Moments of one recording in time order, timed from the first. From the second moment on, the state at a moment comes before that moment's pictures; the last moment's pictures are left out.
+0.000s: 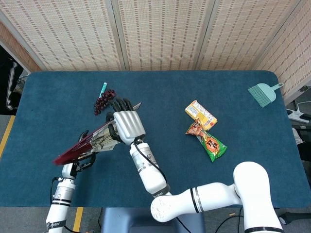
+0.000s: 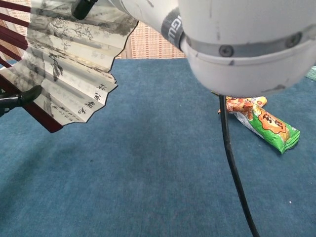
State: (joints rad) left arm -0.29 -1.54 -0.21 -1.73 1.24 1.28 -0.55; right arm 1.32 -1.80 0.64 -1.74 -0.43 1.34 -0.74
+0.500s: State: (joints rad) left arm -0.31 -1.59 -0.26 -1.58 1.25 1.32 -0.46; right arm 1.24 -1.67 0.62 -1.84 -0.45 1.33 -0.71
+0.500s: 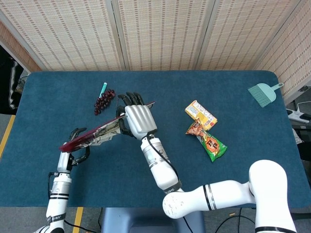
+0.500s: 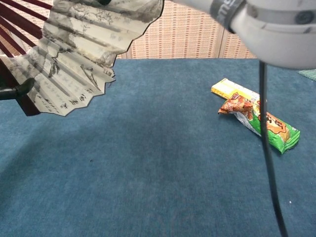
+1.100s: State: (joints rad) left arm -0.37 -1.68 -0.34 -1.22 1.28 1.41 -0.43; right arm 1.05 -1.46 0.44 -1.99 -0.71 1.28 -0.60
